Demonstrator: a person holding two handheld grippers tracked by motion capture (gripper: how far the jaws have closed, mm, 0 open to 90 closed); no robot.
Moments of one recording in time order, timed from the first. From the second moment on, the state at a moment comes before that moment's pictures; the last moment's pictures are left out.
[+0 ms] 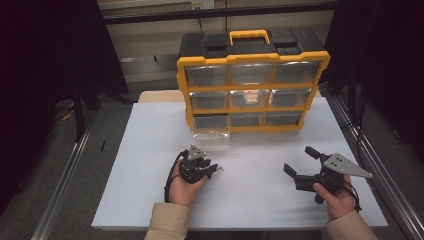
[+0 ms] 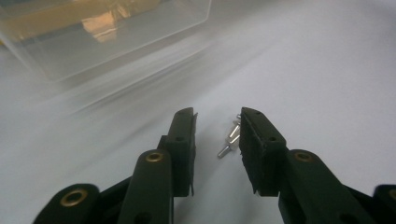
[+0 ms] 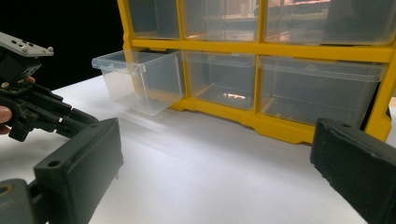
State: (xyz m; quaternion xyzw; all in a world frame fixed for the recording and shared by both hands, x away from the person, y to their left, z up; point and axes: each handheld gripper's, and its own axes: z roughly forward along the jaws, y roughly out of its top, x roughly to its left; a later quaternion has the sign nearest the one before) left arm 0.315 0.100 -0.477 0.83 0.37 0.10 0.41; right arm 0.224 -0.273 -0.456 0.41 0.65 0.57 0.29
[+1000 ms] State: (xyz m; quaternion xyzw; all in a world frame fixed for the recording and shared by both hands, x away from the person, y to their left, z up) left arm 0.318 0.087 -0.475 0.85 0.37 0.08 0.36; right arm 0.224 -0.273 -0.456 0.41 0.64 0.57 0.29
